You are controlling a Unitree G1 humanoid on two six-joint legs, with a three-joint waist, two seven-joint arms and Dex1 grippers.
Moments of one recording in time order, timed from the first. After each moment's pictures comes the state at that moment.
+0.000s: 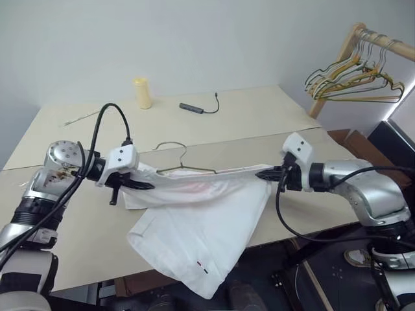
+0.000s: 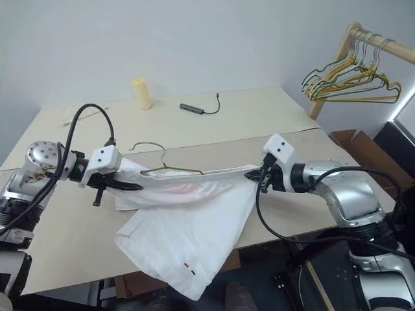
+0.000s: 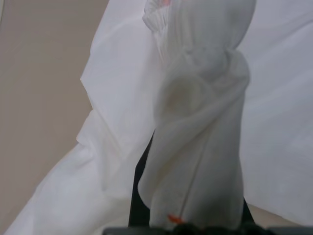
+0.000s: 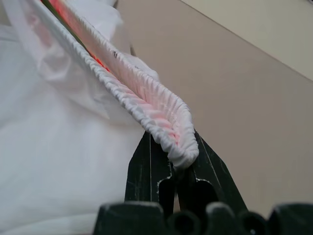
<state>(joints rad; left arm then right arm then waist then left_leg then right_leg) -0.67 0.89 -0.23 0.40 -0.14 0.07 -1.49 -0.53 -0.81 0.11 -0.22 0.44 0.79 0.88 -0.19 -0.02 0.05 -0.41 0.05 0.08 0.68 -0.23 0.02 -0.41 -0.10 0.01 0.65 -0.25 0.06</state>
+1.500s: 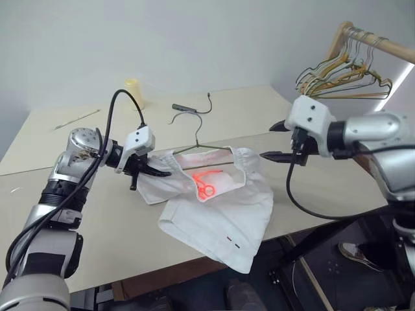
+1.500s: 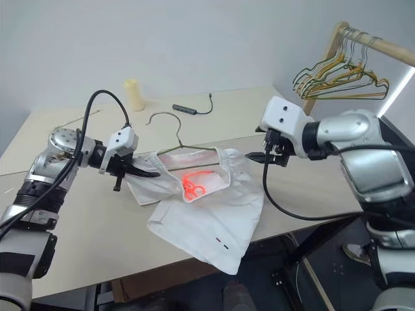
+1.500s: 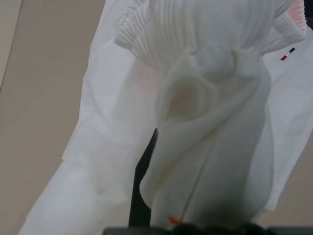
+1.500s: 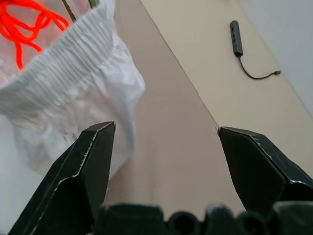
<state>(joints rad) -0.85 0.73 -0.22 0.49 -0.12 0.24 -1.52 -0.86 -0.89 0.29 -0.02 0.16 0.54 1.11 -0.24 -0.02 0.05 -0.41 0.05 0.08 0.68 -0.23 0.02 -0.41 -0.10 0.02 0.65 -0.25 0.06</state>
